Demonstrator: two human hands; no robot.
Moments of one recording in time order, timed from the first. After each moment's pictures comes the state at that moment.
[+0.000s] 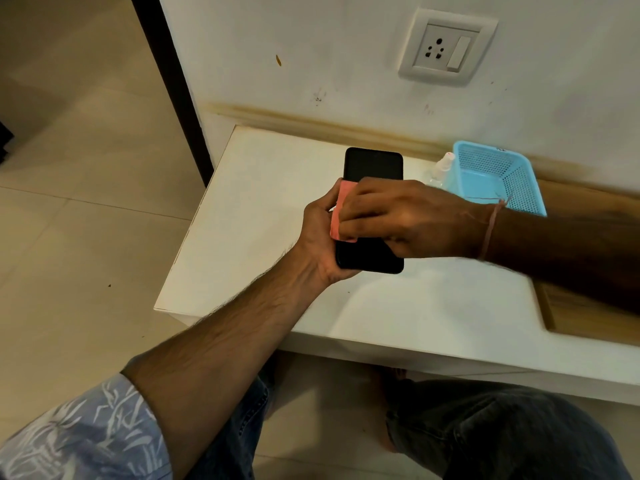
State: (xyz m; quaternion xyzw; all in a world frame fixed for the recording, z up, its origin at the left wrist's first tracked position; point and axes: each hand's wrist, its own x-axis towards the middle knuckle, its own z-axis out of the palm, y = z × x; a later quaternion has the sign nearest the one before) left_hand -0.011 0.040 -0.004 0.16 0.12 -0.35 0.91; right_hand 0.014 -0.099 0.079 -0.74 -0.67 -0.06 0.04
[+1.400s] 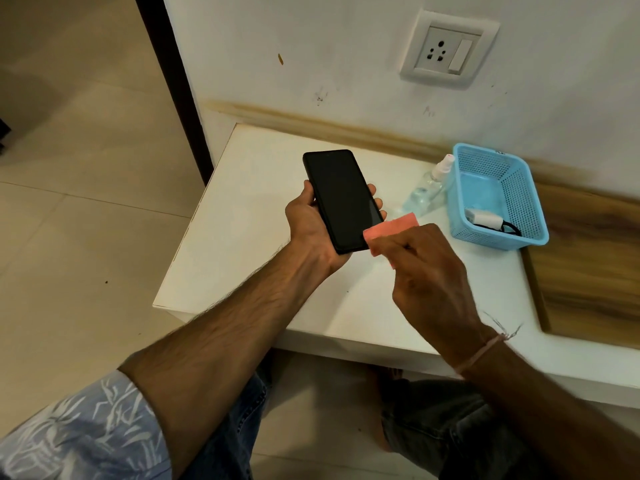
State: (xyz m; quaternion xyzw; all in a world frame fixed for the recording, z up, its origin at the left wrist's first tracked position) left_hand 0.000 0.034 -0.007 0.19 0.17 -0.16 0.95; right_hand -0.071 -0.116 0.017 -0.92 -0.28 -0.24 0.13
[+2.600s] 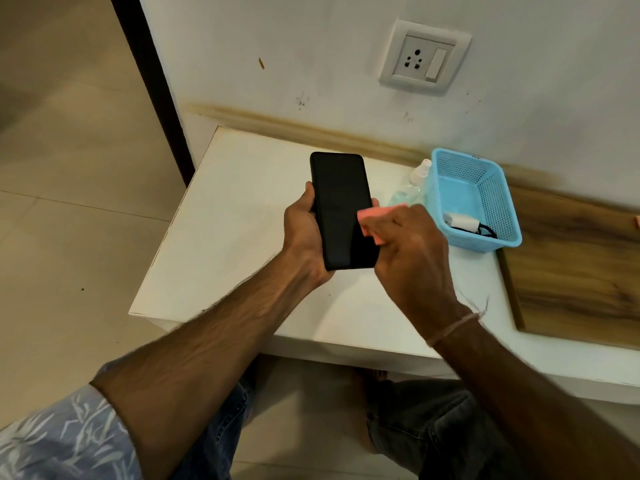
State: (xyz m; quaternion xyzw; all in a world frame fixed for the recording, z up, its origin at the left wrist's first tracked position) left_hand -0.008 0.020 -0.003 0.27 0.18 -0.18 0.93; right_hand -0.049 -0.110 0.034 -0.93 -0.21 -0.23 0.17
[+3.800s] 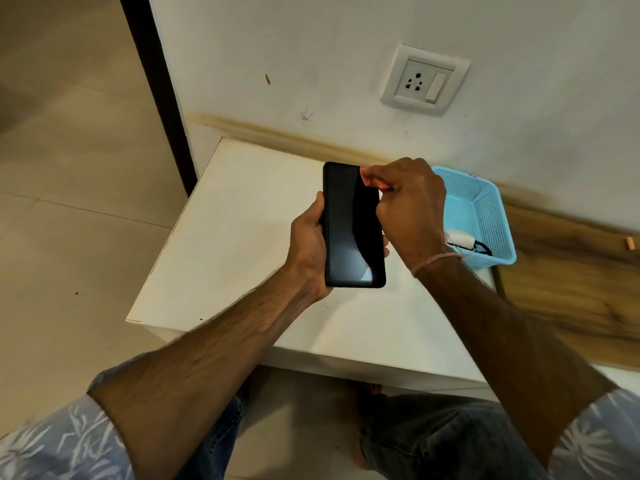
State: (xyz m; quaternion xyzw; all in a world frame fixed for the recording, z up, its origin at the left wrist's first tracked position) left_hand -0.011 0.020 -0.003 0.31 0.09 -0.17 0.93; right_hand 0.031 -0.096 0.066 -0.94 -0.13 -0.23 0.21
